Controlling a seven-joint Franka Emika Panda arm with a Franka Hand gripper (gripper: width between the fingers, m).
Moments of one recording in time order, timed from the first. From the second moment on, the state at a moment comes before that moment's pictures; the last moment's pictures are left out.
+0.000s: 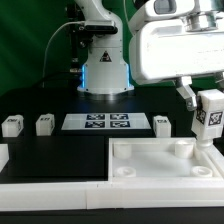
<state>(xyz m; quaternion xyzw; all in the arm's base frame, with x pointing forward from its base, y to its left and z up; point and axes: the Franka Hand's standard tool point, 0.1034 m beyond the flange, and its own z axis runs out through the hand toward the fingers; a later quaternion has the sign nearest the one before) 0.623 0.116 0.125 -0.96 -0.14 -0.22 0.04</state>
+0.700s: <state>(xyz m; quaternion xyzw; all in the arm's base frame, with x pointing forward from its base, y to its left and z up) 0.618 0.111 0.102 -0.96 -0.15 -0.23 0.04</state>
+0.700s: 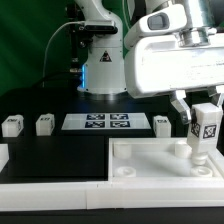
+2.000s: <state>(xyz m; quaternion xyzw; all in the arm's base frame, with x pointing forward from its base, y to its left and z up) 0.623 0.114 0.094 -0.96 -0.15 -0.24 0.04</state>
